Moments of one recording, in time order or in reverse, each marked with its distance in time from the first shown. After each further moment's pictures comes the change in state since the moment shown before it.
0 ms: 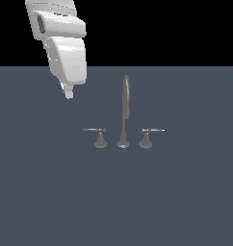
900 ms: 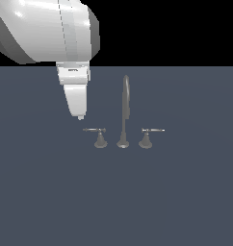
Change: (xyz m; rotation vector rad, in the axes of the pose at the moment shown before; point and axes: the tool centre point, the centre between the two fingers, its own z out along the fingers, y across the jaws) arm 0.038 -0.051 0.091 -0.018 0.002 0.307
